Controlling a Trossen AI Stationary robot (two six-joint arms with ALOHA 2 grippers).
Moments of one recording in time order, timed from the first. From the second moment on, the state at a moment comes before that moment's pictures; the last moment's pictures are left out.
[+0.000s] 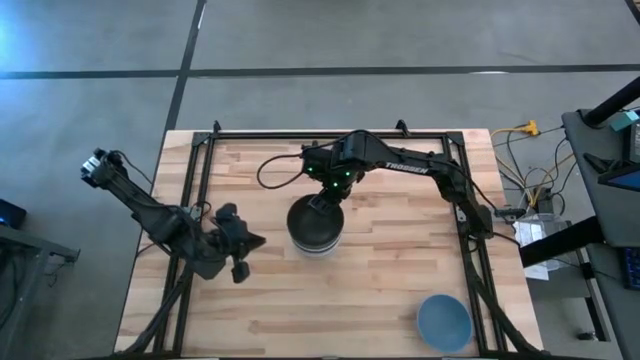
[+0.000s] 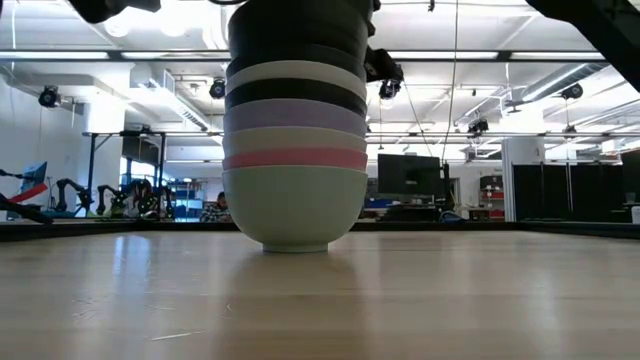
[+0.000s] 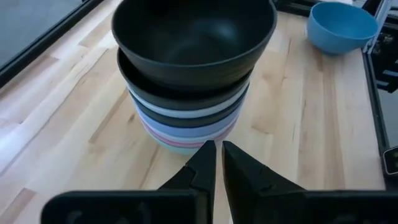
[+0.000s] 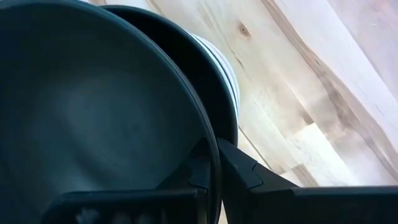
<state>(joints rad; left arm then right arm) -0.65 1.08 1.01 -0.75 -0.69 -0.75 -0.11 2.16 2.32 -1.48 -0.18 0.57</state>
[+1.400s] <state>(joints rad) -0.65 1.10 1.01 -0.71 -0.61 -0.78 -0.11 2.15 2.36 -1.40 -0.18 0.55</state>
